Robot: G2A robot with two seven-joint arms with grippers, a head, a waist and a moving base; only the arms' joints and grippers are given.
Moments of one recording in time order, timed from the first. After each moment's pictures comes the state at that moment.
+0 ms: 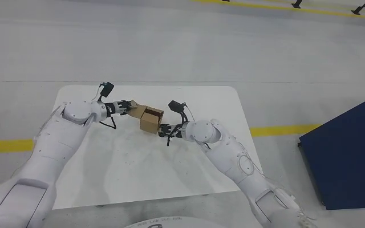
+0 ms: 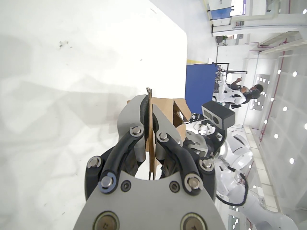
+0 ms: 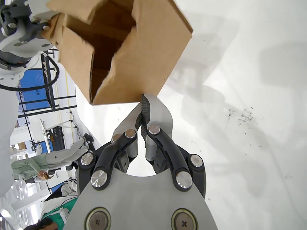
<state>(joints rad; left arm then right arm) 0.80 -1.40 -1.02 -0.70 0.10 -0.19 -0.87 -1.22 -1.14 1.00 -1.45 -0.25 0.20 0.77</state>
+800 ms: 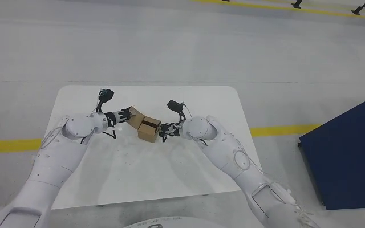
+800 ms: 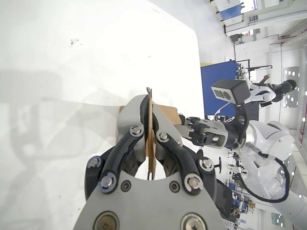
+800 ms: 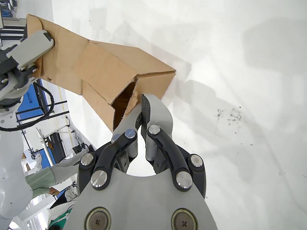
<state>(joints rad) 1.03 -1.33 -1.08 -1.05 0.29 -0.14 -0.78 -1.15 -1.16 0.93 -1.38 -0.26 0.31 0.80</state>
